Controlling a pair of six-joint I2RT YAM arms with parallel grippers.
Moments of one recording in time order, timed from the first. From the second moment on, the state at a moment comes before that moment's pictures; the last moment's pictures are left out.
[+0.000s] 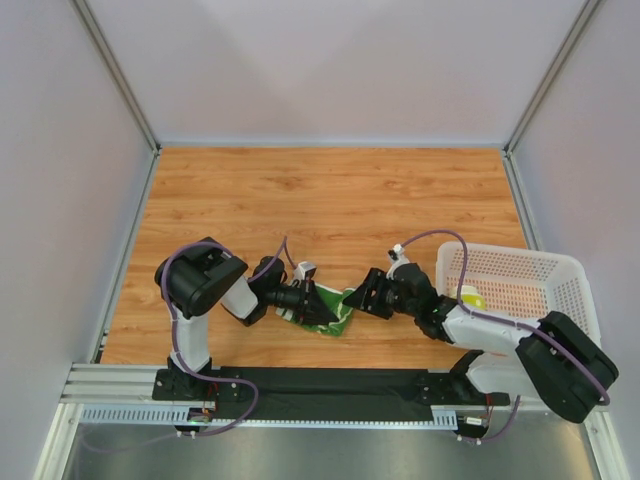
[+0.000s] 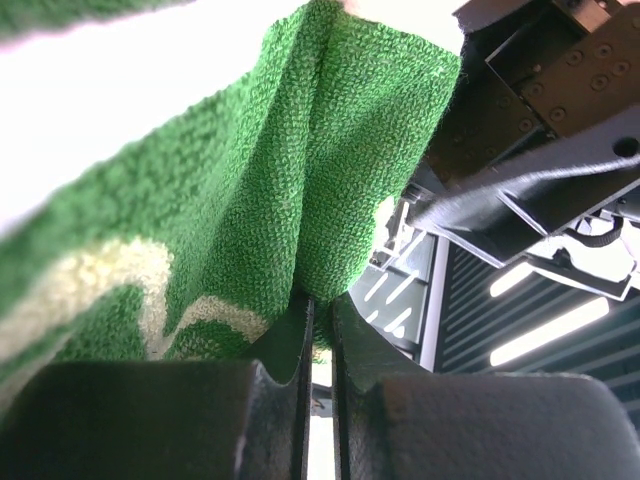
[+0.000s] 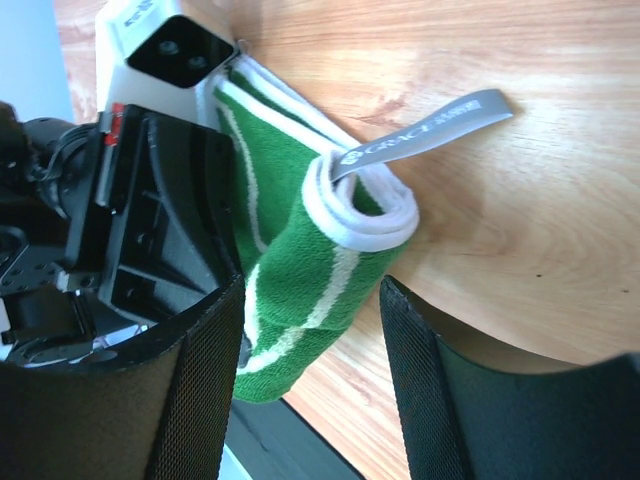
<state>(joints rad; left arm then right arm) -0.66 1.93 0.41 1.06 0.97 -1.50 0.71 1.20 0.31 0.30 -0.21 1.00</state>
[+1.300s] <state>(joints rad) -0.80 1.68 0.92 -0.36 0.48 -0.87 0.76 1.29 0.47 0.04 -0.13 0.92</state>
